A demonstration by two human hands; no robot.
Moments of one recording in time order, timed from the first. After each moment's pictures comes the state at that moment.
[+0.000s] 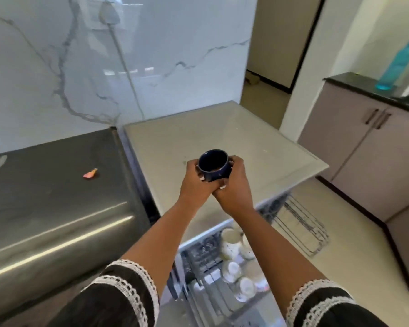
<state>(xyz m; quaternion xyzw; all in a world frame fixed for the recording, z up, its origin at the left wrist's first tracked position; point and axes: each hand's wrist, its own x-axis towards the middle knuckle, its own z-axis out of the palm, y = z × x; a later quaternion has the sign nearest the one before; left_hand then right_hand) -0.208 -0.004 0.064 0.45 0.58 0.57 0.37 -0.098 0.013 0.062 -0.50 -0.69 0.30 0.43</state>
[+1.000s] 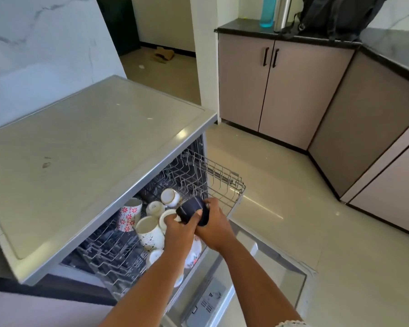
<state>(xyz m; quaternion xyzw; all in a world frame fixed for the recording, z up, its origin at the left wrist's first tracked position) 0.030 -0.048 -0.102 0.39 0.70 0.35 0.48 0.136 -0.047 -0.109 -0.65 -0.53 0.43 0.32</state>
